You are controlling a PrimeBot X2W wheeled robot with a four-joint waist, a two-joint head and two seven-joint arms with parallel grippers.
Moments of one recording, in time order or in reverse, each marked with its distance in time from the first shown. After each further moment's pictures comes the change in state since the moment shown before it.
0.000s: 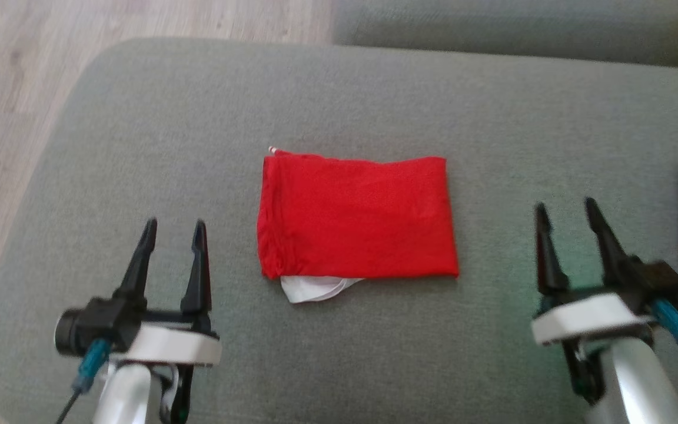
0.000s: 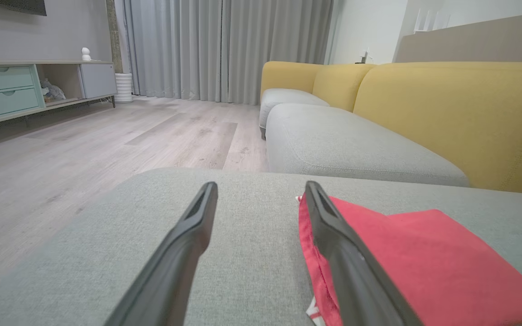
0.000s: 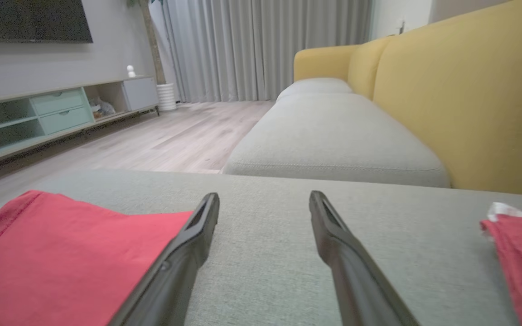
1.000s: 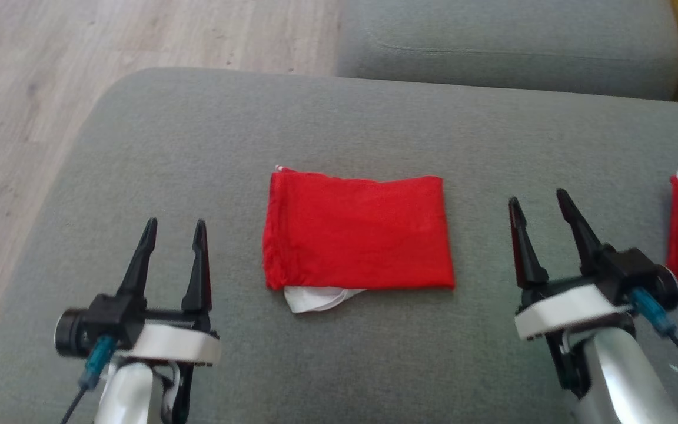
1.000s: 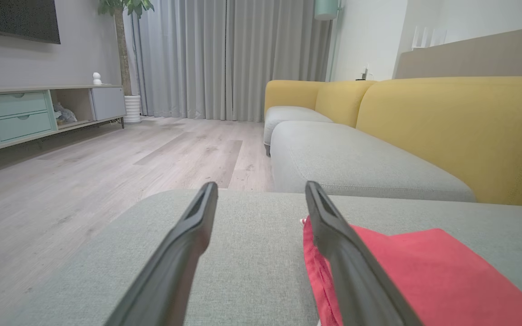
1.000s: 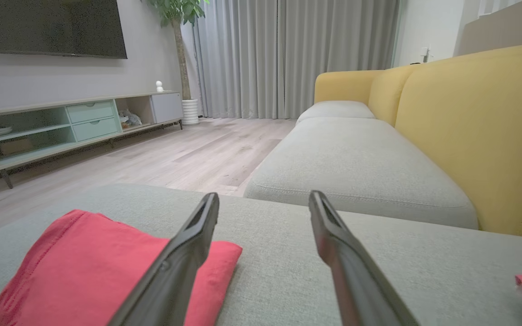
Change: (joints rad) left arm -0.038 0.004 -0.009 0.039 0.021 0.018 0.000; right arm -0.083 -0.012 0.087 0.084 -0.002 0.000 0.000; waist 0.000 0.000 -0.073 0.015
